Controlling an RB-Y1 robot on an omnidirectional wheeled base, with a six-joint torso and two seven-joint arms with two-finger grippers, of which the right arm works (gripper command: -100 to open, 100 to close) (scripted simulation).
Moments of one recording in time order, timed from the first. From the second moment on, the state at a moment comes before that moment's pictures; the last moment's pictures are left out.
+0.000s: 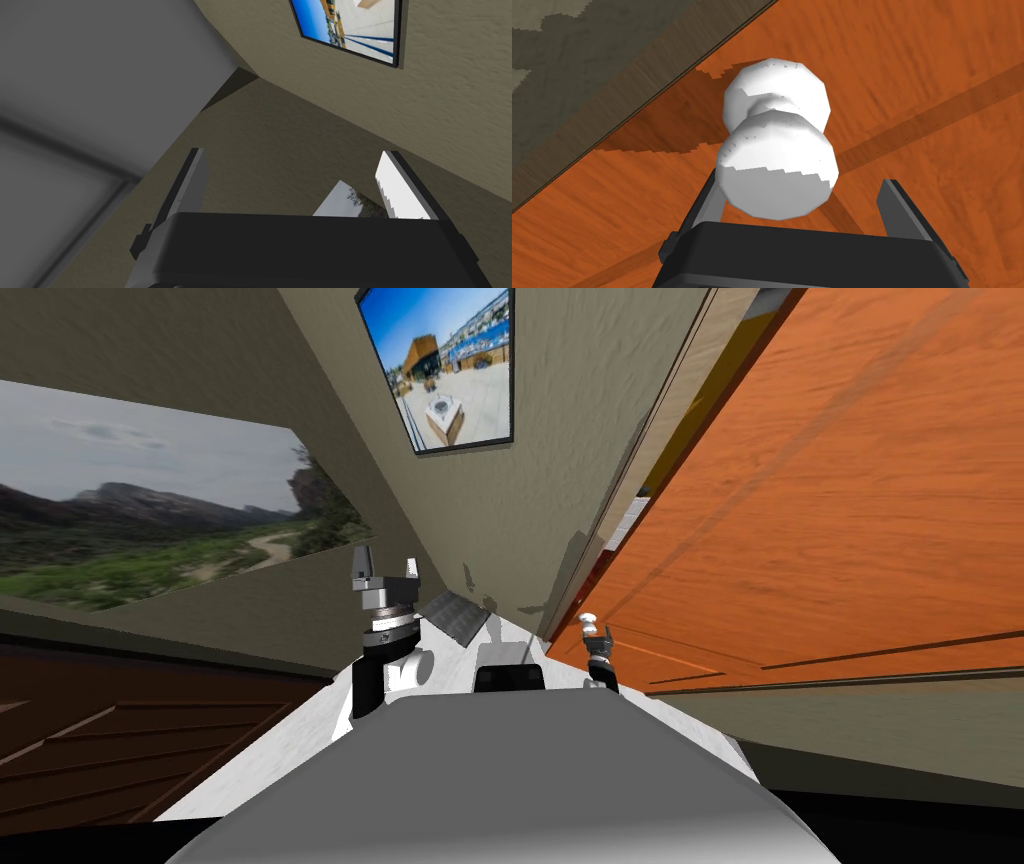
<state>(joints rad) 0.20 -0.23 -0.10 -0.86 -0.39 -0.88 -0.62</state>
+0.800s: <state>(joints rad) 0.20 -0.20 -0.05 -0.92 -0.48 -0.86 -0.81</state>
